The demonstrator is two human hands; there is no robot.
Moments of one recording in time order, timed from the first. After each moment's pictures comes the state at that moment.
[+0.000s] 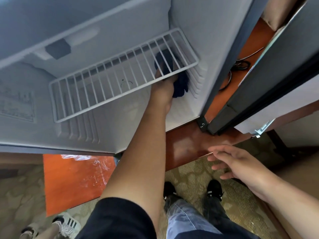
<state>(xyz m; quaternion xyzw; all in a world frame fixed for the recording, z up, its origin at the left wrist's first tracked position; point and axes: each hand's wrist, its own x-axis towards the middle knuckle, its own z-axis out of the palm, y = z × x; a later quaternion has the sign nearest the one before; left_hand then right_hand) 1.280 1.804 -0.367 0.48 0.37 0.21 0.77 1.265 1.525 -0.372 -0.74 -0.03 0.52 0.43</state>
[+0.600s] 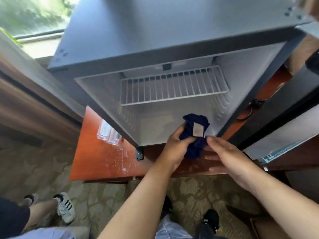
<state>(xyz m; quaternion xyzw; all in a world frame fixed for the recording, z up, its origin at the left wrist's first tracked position) 1.131 1.713 -0.343 0.46 0.38 0.18 0.78 1.246 1.592 -0.305 -0.71 -0.13 0.52 0.45</state>
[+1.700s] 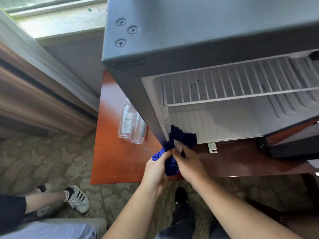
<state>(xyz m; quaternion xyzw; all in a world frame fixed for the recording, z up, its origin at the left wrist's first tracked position) 0.968 1.799 -0.396 0.22 0.58 0.22 0.75 1.065 1.753 -0.392 -0.72 -0.20 0.49 0.44</state>
